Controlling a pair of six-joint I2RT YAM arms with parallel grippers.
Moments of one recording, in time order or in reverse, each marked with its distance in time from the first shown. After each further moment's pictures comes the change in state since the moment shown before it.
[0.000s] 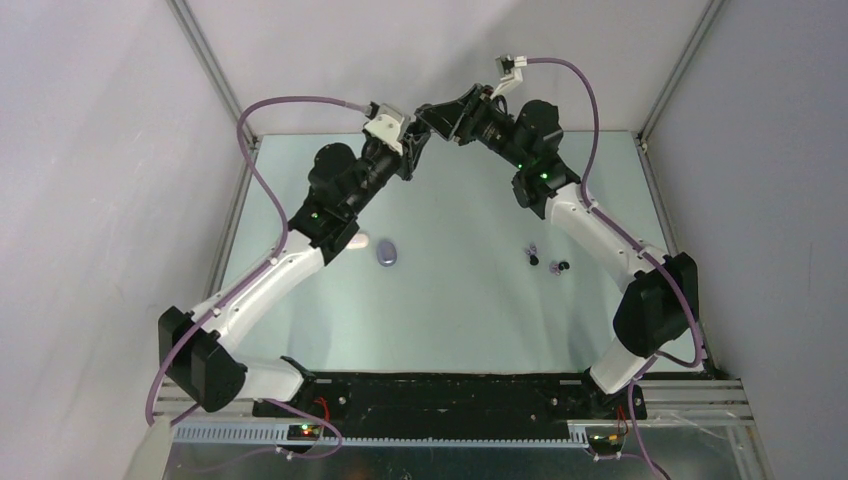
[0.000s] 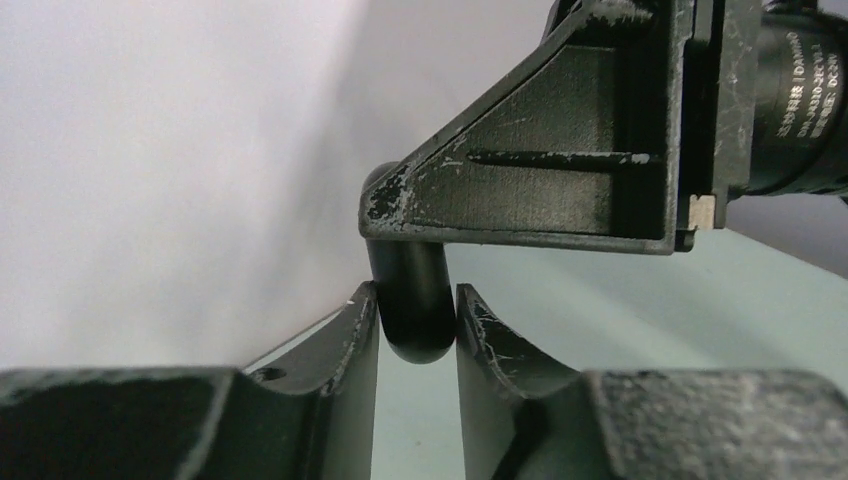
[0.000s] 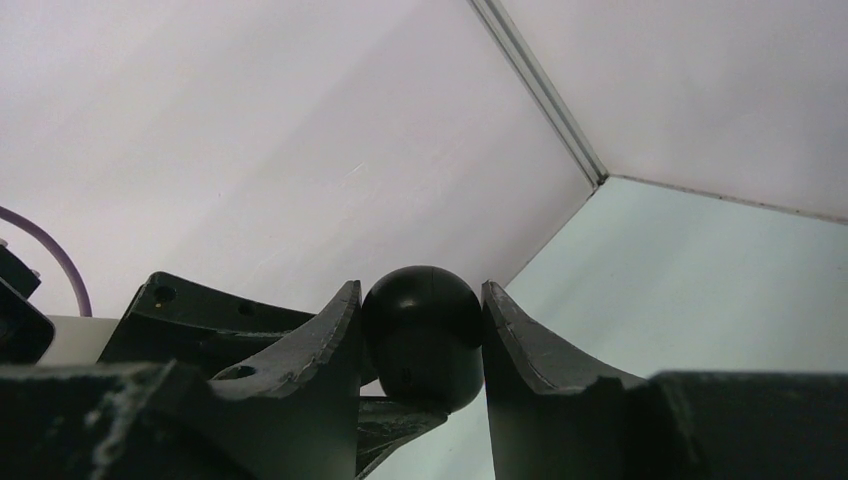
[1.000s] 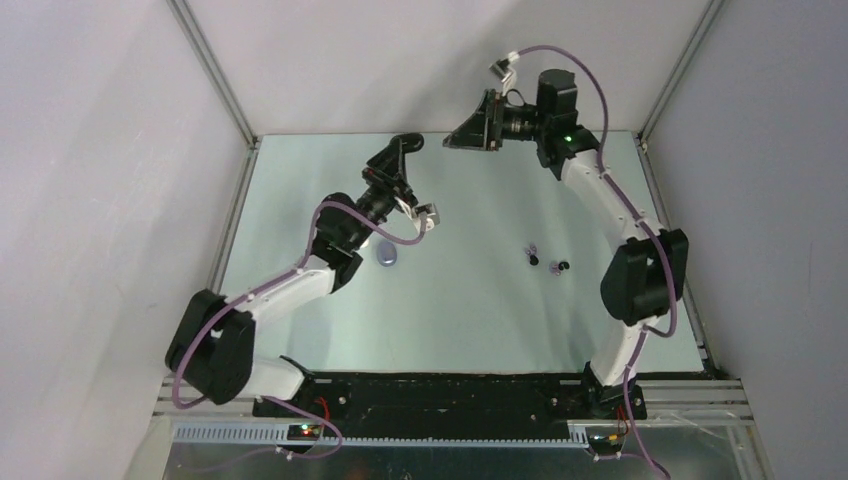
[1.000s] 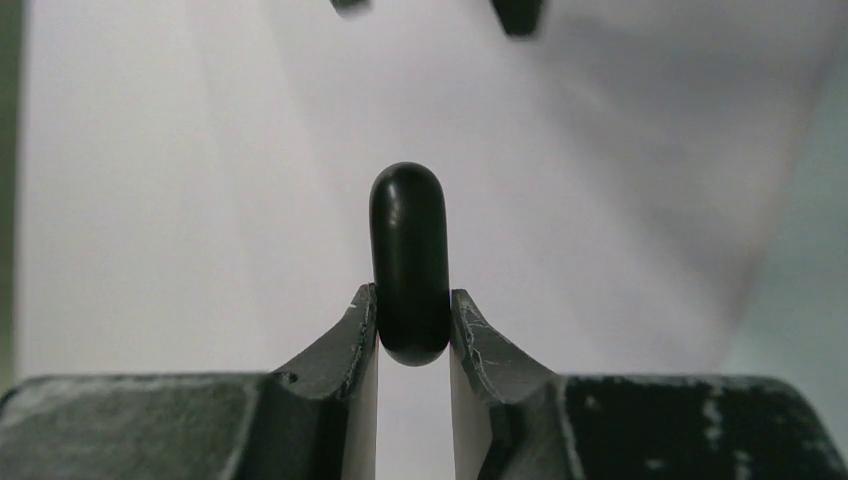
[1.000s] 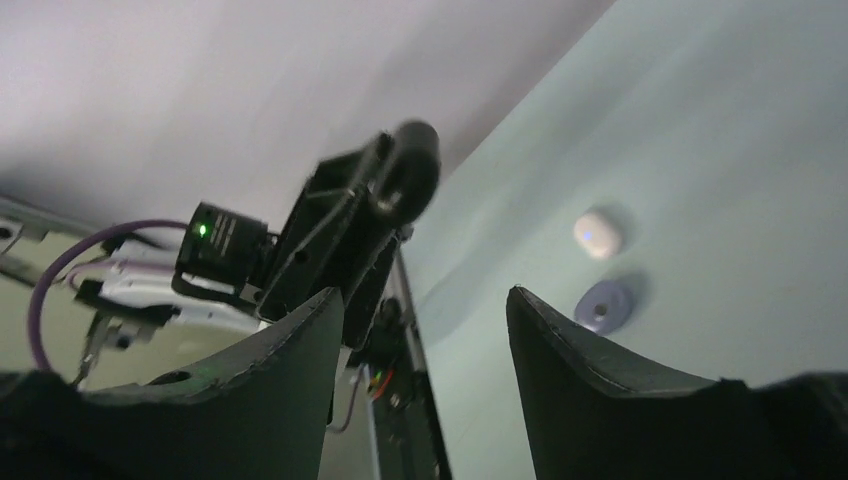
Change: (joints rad) left arm 0.047 0.005 -0.426 0.477 0.071 1.278; right arm -0.228 0.145 0.228 -0.439 -0.615 -0.095
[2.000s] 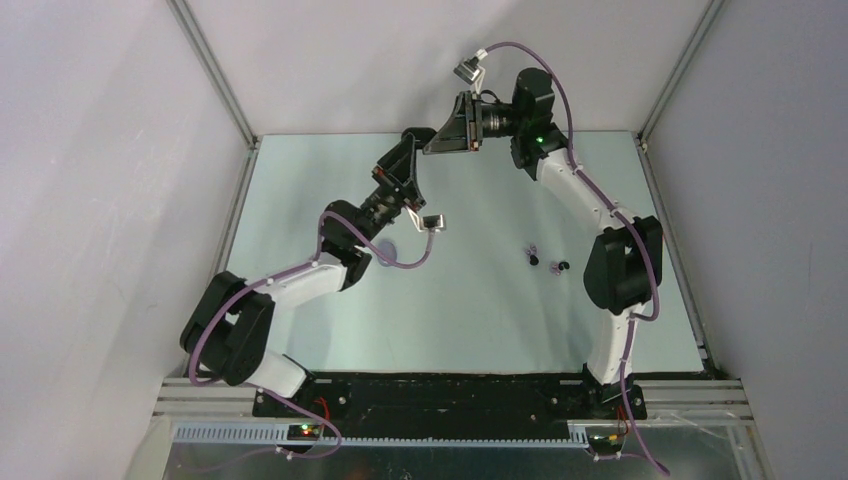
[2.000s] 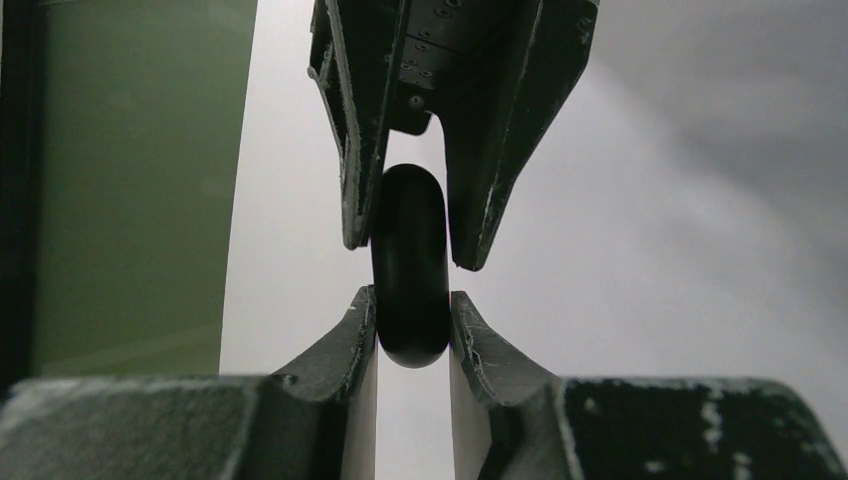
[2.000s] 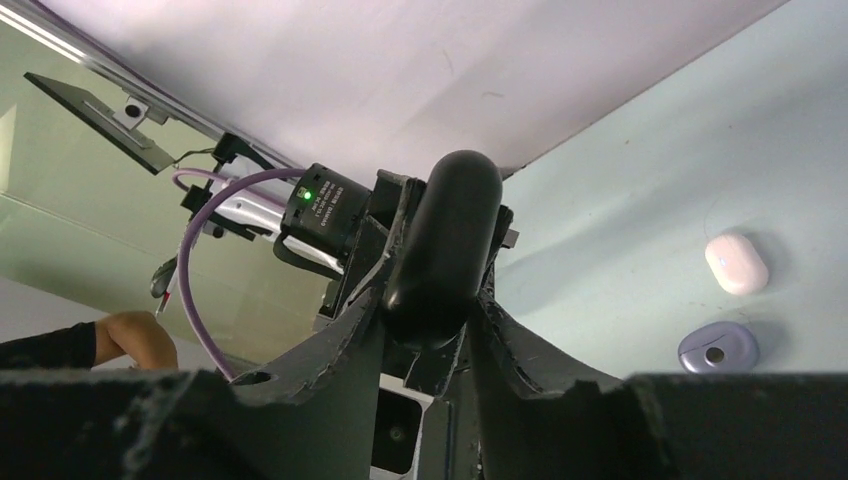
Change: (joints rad) left arm -0.017 0.142 -0.010 0.383 0.140 0.282; right arm 0.092 0.150 0.093 0.294 -0.266 0.240
